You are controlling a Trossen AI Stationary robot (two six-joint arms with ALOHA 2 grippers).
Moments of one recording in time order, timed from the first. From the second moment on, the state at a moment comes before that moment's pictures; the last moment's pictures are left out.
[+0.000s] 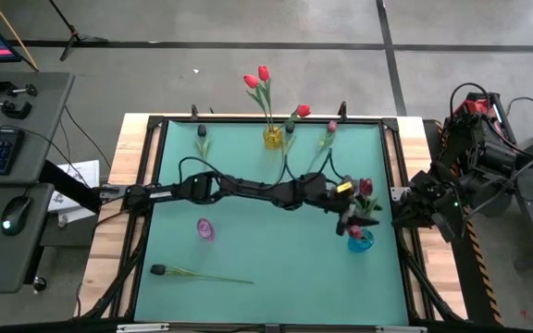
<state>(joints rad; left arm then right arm) -0.04 2.67 2.33 0.57 0.36 -0.52 1.10 0.79 1.28 -1.08 0.59 1.23</state>
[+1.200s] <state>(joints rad) 0.13 2.12 2.33 -0.60 0.49 -0.01 1.10 0.78 1.28 -1.08 0.81 1.10</state>
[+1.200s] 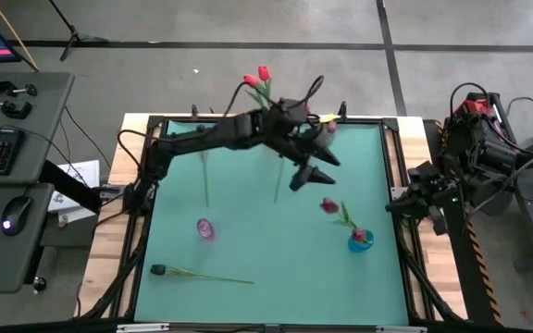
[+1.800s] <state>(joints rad) 0.10 2.10 2.28 -0.96 0.12 -0.06 0.89 0.78 1.28 -1.47 1.11 1.46</state>
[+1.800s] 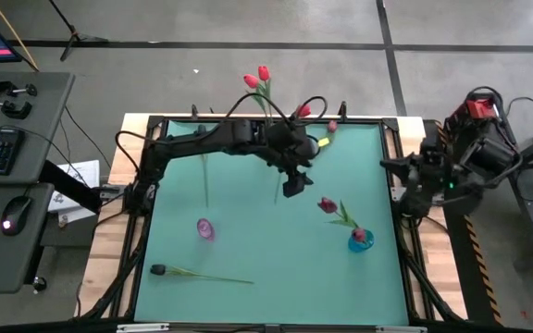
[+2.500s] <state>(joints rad) 0.23 1.26 0.98 -0.08 -0.24 -0.37 0.32 0.89 1.28 -1.34 1.02 1.27</state>
